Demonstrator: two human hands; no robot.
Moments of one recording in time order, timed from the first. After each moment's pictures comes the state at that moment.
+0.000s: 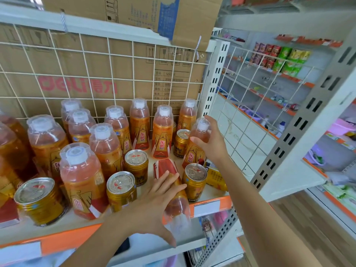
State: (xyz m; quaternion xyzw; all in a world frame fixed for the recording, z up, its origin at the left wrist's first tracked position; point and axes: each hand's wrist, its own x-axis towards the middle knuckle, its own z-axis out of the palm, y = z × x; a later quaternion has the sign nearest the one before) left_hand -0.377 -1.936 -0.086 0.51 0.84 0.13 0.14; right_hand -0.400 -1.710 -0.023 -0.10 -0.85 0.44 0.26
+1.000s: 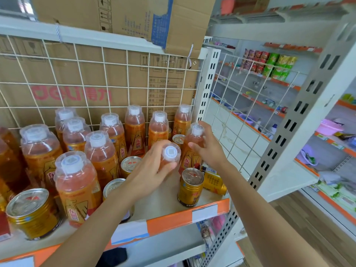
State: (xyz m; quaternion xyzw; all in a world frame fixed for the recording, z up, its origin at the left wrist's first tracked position) left_hand -0.416 -1.918 -0.034 0.42 0.79 0.44 -0.02; right_hand -0.394 -1.707 -0.020 -0.09 -0.90 0.37 0.22
